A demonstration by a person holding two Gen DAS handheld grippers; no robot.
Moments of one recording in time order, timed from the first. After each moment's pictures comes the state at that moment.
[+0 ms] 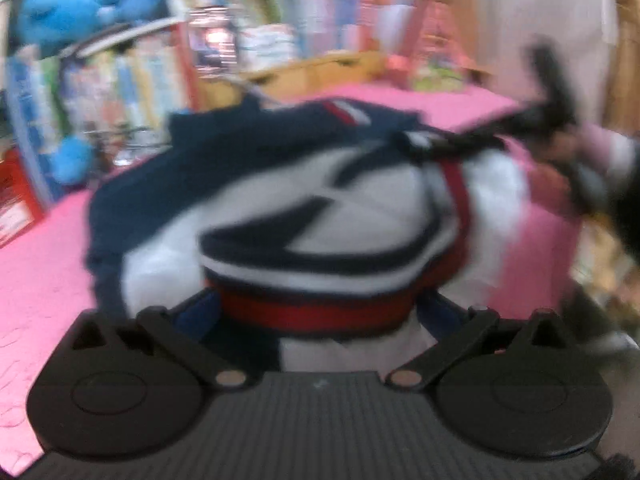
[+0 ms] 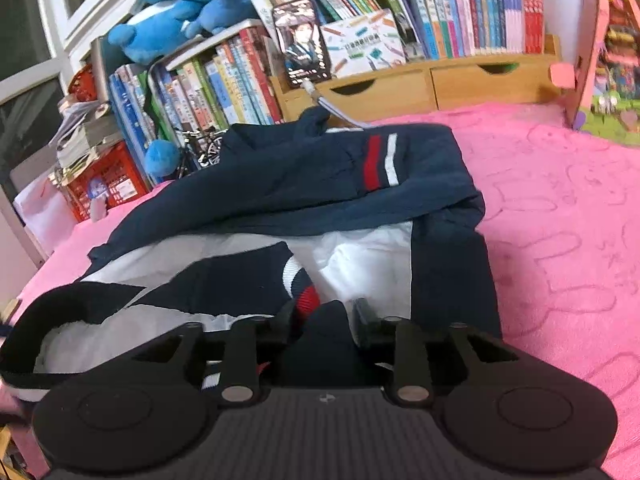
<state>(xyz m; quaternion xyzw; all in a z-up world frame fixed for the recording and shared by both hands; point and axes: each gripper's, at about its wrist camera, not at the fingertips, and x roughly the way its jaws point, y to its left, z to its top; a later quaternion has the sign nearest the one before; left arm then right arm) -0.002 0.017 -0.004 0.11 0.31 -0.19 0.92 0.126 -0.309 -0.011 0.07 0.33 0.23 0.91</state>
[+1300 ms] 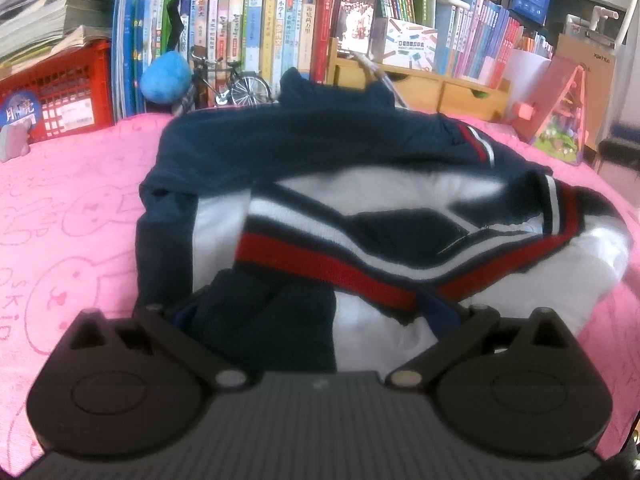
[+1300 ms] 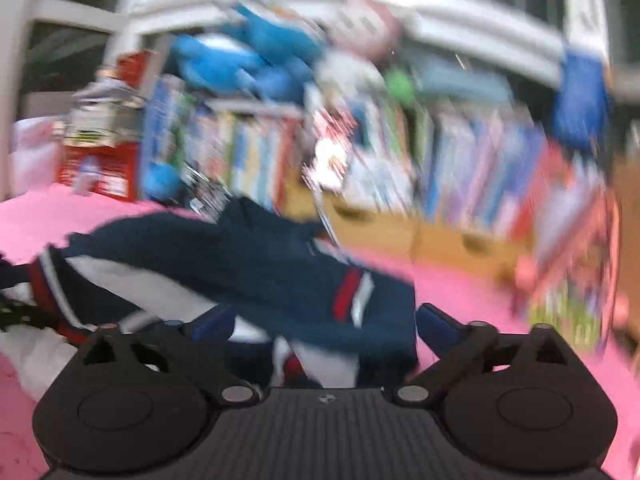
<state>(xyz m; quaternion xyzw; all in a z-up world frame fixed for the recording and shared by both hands) 0.049 0.057 -0.043 -0.02 0.33 -0.08 0.94 0.073 -0.277 0.054 -0.13 0.14 0.21 0.96</state>
